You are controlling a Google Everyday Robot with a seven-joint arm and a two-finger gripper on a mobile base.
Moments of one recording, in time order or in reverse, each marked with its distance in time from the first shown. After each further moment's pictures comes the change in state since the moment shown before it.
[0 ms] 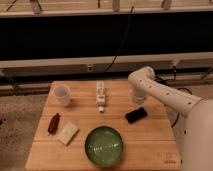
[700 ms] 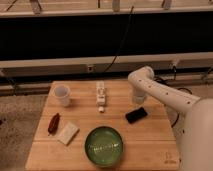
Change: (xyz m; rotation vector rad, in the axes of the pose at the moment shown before) arm -0.002 0.000 0.003 -0.013 -0.004 -0.036
